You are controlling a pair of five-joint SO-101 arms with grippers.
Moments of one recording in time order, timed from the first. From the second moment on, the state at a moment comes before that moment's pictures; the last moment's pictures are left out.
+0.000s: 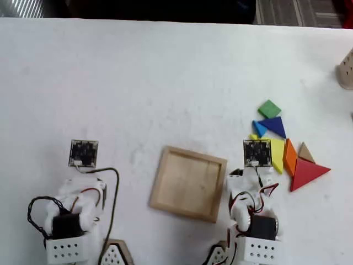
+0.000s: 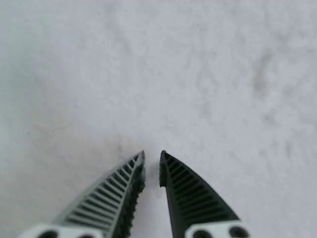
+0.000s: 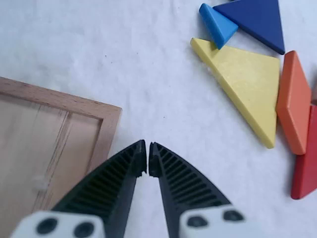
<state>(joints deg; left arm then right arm) -12.2 -103.4 97.3 73.2 -9.7 4.3 -102.0 96.4 62.9 9.8</state>
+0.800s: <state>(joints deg) -12.2 -103.4 97.3 73.2 -9.7 2.9 -102.0 96.4 66.8 9.8</state>
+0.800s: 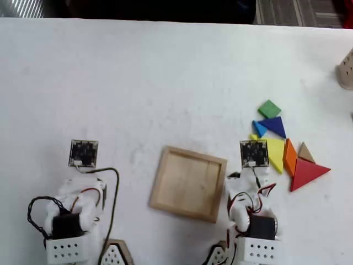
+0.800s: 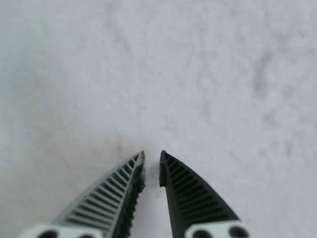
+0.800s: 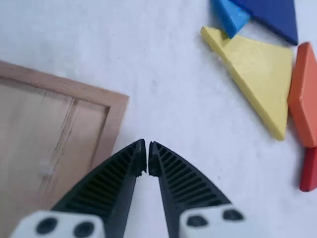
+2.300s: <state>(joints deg) 22.9 -25.4 54.8 51.3 5.6 14.1 -102.5 95.5 71.6 24.7</state>
